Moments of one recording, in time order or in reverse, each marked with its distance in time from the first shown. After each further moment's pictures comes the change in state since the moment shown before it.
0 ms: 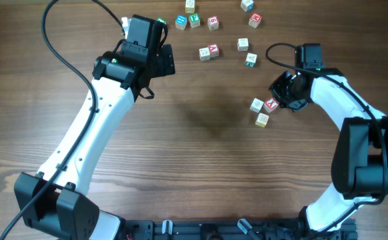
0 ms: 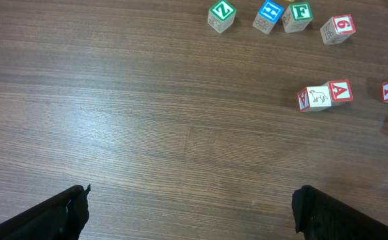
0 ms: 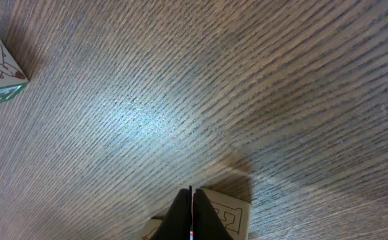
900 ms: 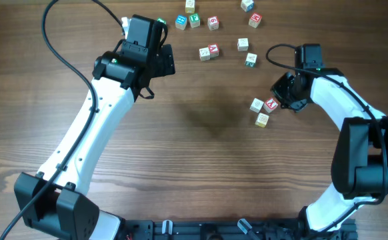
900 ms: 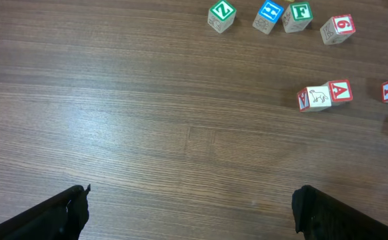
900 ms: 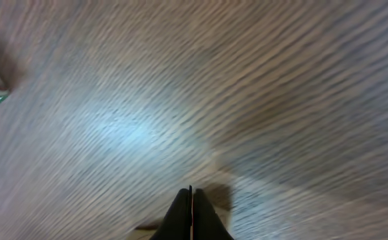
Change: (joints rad) left arm 0.000 0.000 0.000 0.000 0.000 0.000; right arm 0.000 0.000 0.000 -0.019 0.071 -0.011
